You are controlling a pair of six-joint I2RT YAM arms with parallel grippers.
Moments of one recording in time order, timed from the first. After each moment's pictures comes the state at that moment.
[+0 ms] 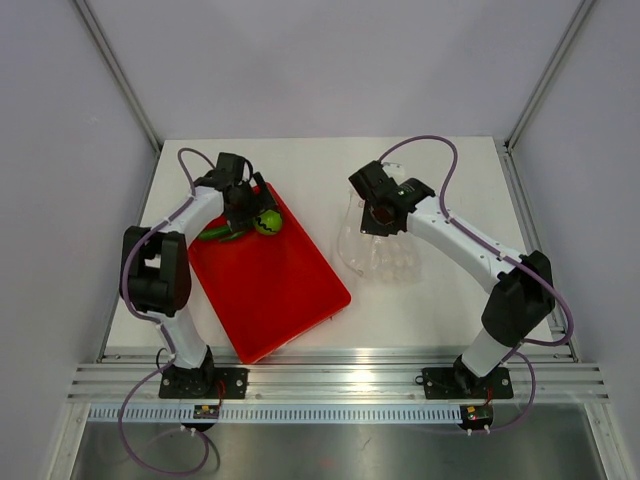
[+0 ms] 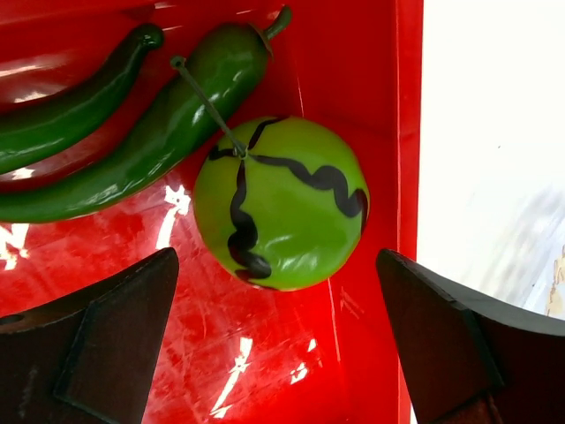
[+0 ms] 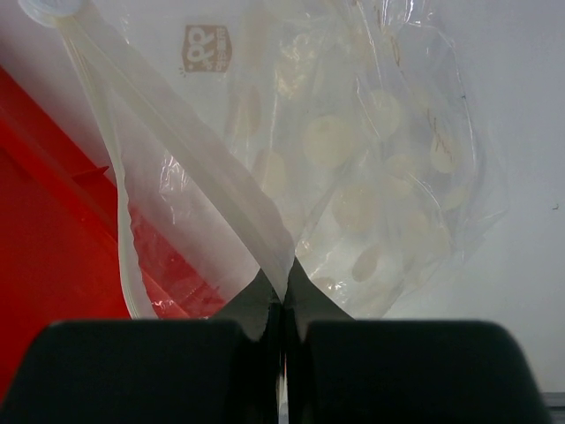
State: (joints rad) left arm -0.18 1.80 1.34 -0.56 0.11 -0.68; right arm 0.66 1.66 1.51 -0.91 0.34 0.75
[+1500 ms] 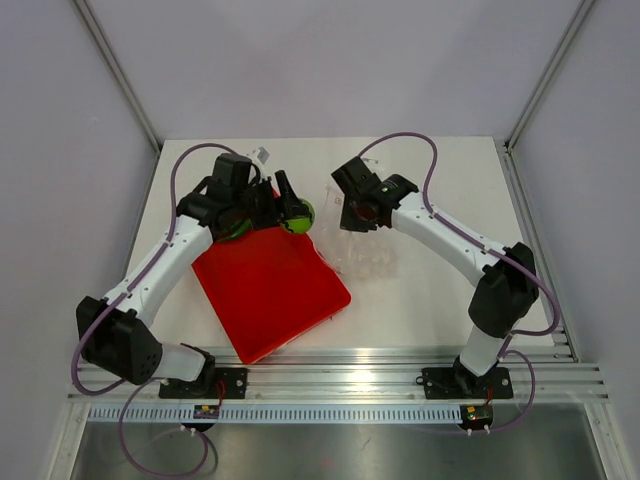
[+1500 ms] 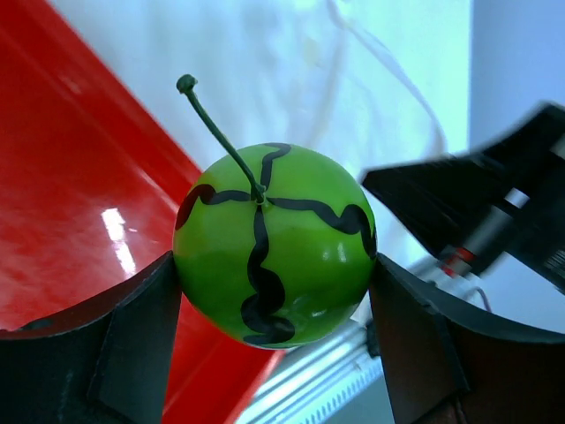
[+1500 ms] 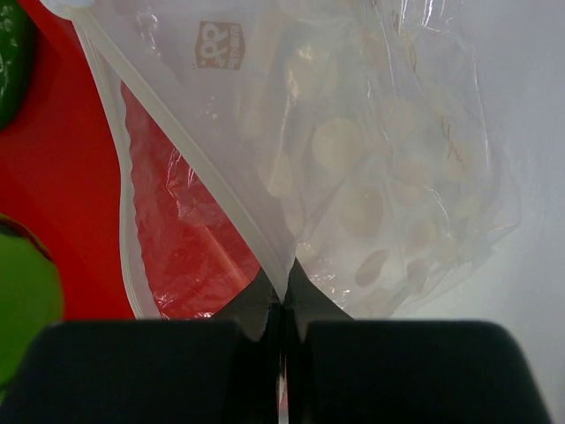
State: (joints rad) left arm -0.37 1.37 1.27 -0.60 0.32 -0.62; right arm 0.72 1.73 1.61 -0.87 0.26 0.76
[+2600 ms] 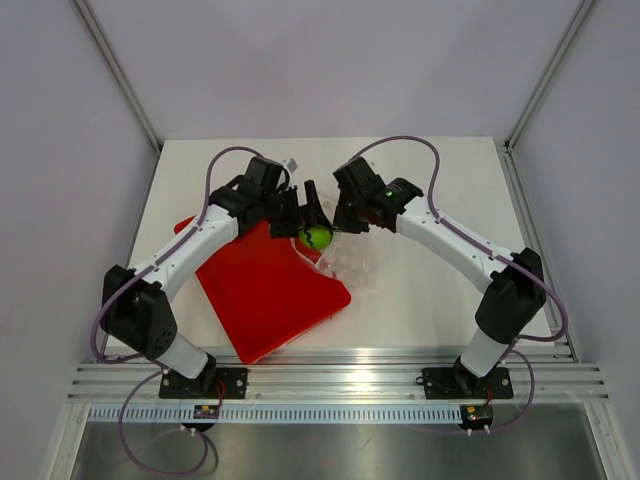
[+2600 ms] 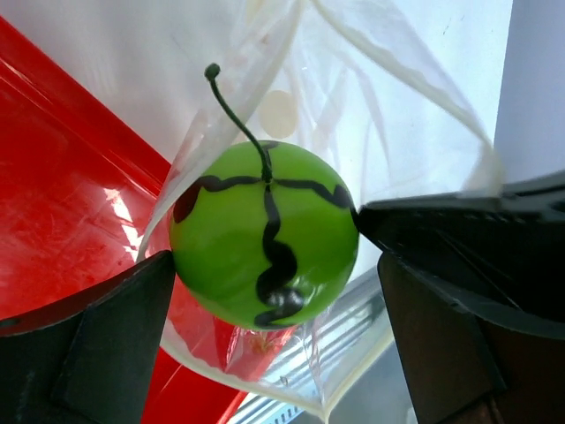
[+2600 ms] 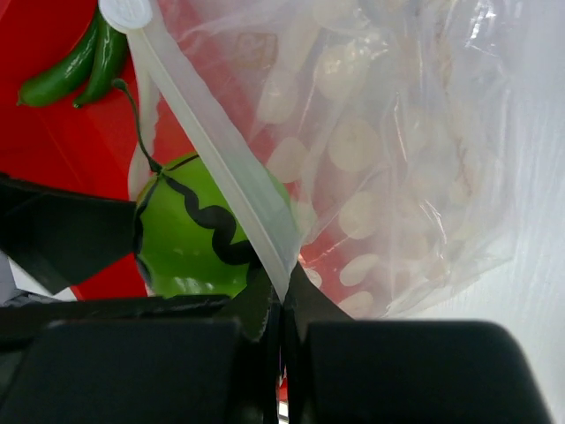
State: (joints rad) left arm -0.50 1.53 1.30 -0.59 0.34 -0.66; right arm 0.73 1.70 1.58 -0.77 0.11 0.82
